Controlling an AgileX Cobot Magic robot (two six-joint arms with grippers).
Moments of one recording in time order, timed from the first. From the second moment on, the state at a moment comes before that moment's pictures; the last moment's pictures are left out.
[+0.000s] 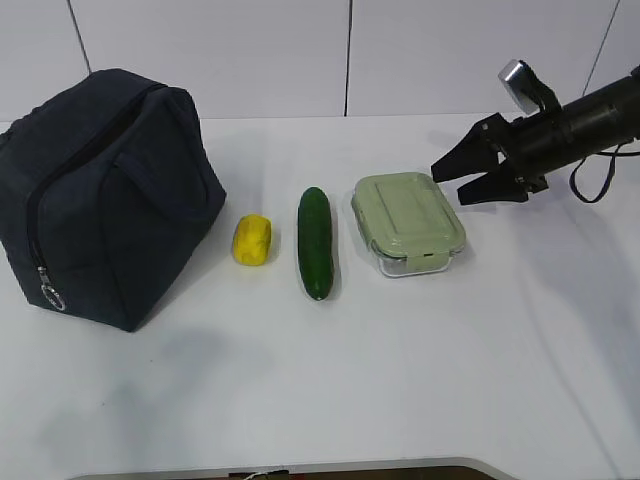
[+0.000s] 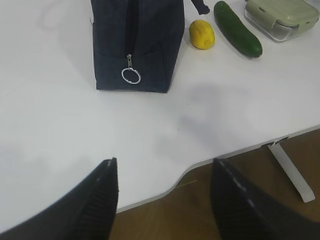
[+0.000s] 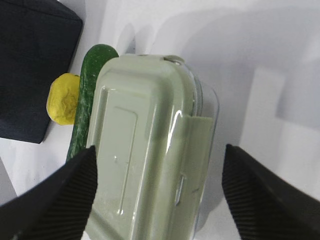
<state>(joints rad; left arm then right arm) -0.11 0.01 -0.51 -0.22 1.11 0.13 -0.13 2.28 -1.75 1.02 1.20 -0.83</state>
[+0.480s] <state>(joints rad) -0.11 0.01 -0.51 -0.22 1.11 0.13 -0.10 2.32 -1.76 1.02 1.20 -0.83</state>
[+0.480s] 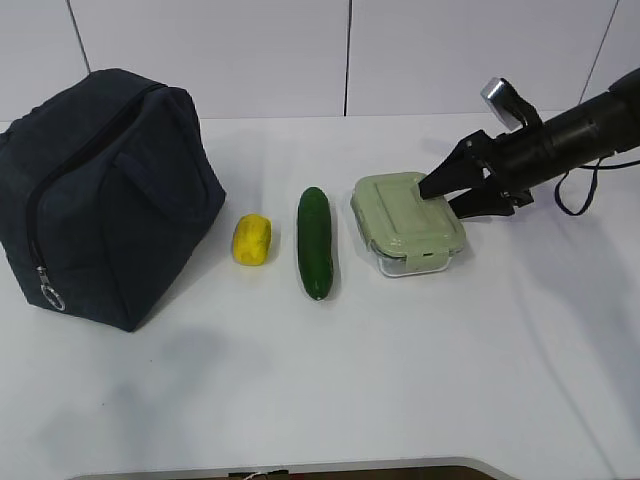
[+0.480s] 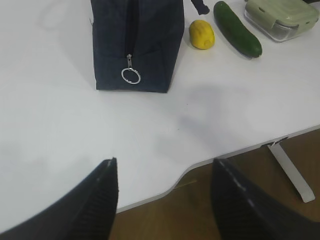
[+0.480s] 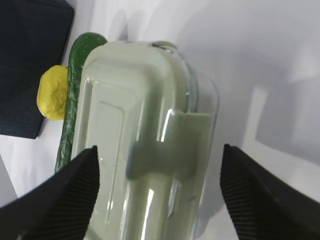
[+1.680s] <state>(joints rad) -0.11 0.01 -0.51 -0.22 1.11 0.13 -0.08 2.33 -1.76 0.99 1.20 -0.78</state>
